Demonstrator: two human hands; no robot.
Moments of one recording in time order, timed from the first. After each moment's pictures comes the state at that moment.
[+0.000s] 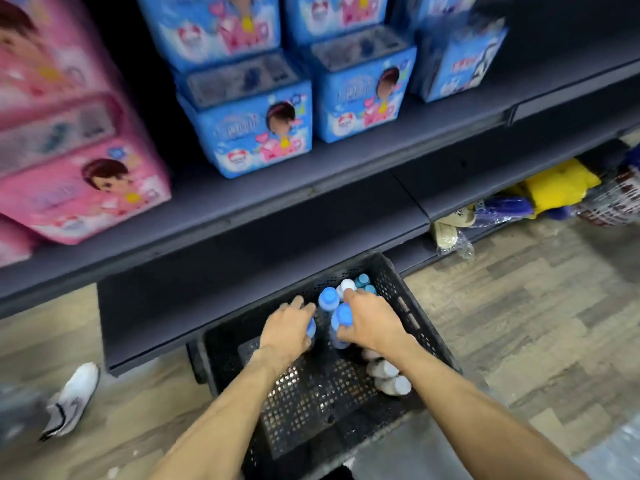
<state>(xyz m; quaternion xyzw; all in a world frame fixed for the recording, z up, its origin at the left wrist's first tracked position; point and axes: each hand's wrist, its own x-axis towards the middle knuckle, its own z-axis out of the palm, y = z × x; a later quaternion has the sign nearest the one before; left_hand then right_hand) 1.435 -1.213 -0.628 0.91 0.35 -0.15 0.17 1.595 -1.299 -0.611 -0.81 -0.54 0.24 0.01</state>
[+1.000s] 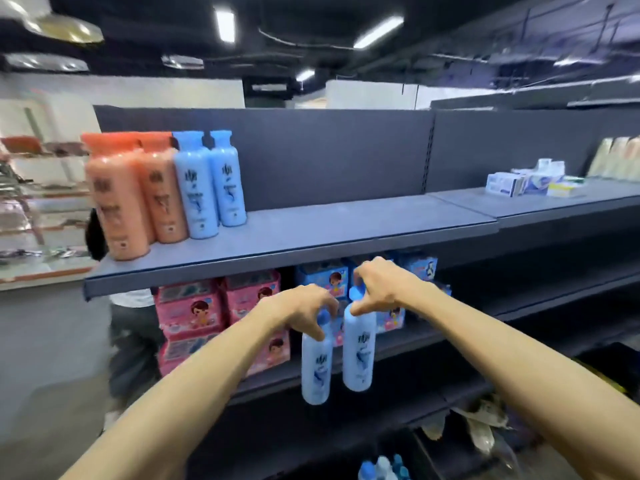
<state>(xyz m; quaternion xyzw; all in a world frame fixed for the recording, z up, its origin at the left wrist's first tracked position) 1.365 -1.167 -0.151 0.97 0.22 -0.05 0.03 1.540 -1.261 -0.119 -0.72 -0.69 -0.01 0.04</state>
